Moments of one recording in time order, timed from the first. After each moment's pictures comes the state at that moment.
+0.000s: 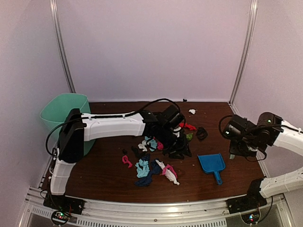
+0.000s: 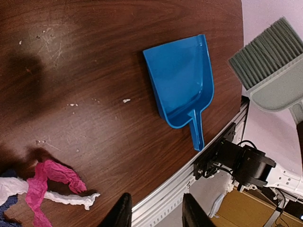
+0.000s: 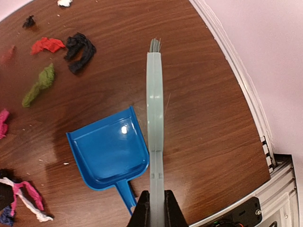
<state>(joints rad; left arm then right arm) -1.09 2.21 1.90 -0.60 0.42 -1.03 0.87 1.01 1.02 -1.34 0.59 1.16</state>
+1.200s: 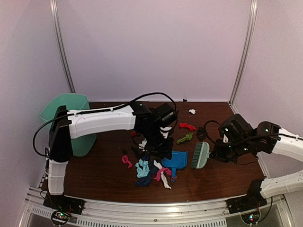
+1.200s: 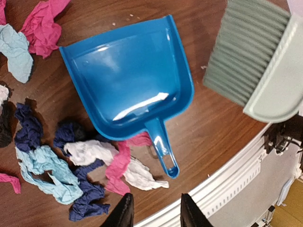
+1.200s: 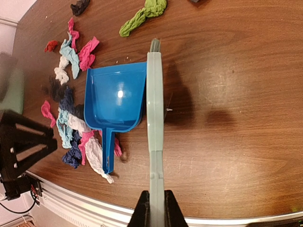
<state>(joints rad) -1.08 2.12 1.89 -0.97 0.23 -0.71 0.86 0.97 0.85 -0.88 0.09 1.03</state>
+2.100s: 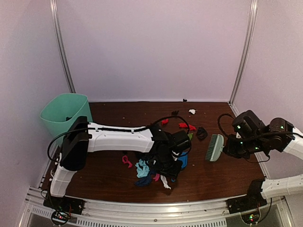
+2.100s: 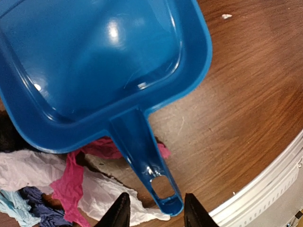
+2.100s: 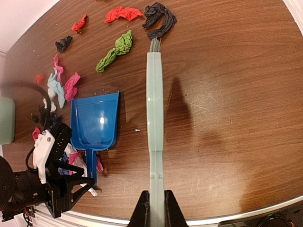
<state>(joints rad) -1.23 2.24 1.86 -0.91 0.13 -0.75 0.86 0.87 0.94 -1.09 0.29 1.06</state>
